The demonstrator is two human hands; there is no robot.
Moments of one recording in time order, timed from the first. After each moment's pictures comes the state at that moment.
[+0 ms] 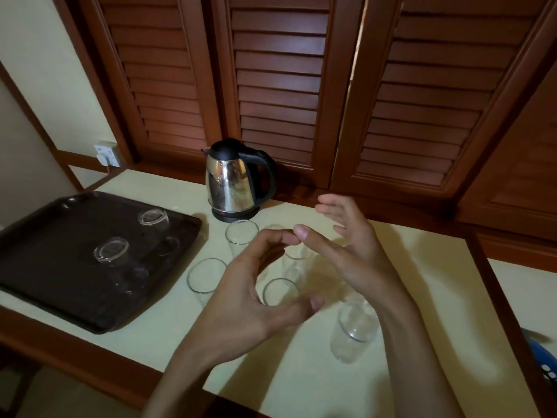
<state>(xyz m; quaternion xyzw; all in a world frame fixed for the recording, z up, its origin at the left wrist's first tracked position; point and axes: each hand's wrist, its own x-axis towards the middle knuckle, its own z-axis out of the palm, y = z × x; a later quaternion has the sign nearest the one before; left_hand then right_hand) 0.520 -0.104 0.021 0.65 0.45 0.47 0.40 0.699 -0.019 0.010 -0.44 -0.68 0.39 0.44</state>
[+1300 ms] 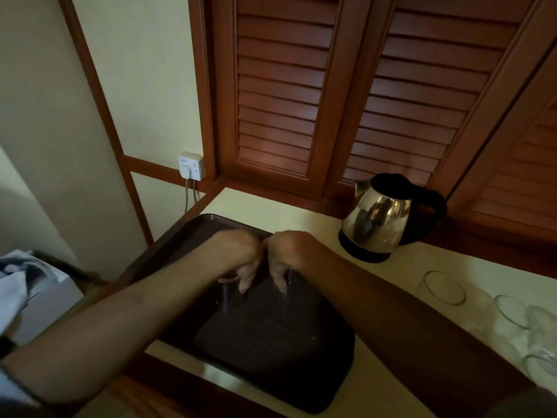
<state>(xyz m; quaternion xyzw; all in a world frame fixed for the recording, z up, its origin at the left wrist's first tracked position) 0.130 0.061 0.007 0.66 0.66 -0.29 0.21 0.217 0.097 -0.009 -0.45 -0.84 0.05 -0.30</state>
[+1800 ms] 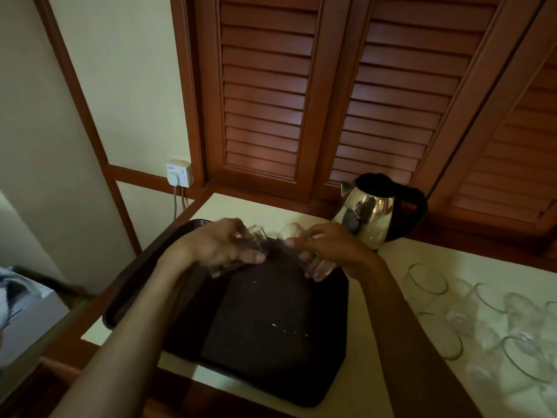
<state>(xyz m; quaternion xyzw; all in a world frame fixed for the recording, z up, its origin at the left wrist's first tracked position) 0.088 0.034 0.024 0.64 0.66 0.12 0.38 0.326 0.083 -0.009 -0.58 -0.63 0.47 0.20</state>
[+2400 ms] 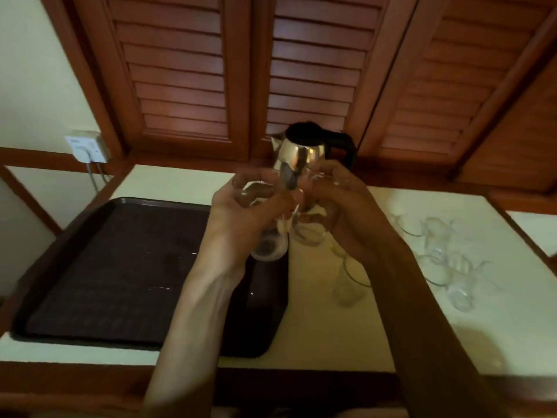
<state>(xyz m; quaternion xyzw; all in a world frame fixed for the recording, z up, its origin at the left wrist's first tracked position) 0.239 -0.018 0.030 0.45 0.39 0.56 0.58 0.408 0.000 0.031 -0.44 -0.49 0.54 0.53</state>
